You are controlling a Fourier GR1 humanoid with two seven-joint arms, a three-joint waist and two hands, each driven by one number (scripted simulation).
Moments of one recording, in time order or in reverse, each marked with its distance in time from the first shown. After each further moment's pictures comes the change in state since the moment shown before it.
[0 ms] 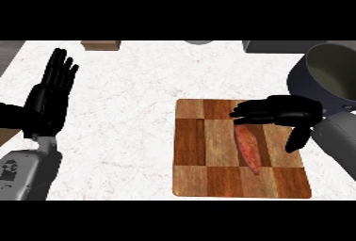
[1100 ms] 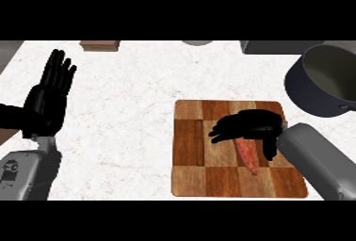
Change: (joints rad) left arm 0.001 -0.030 0.050 0.019 -0.038 -0.044 -0.013; right arm 0.046 0.229 -0.028 0.099 0.260 -0.058 0.018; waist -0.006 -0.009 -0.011
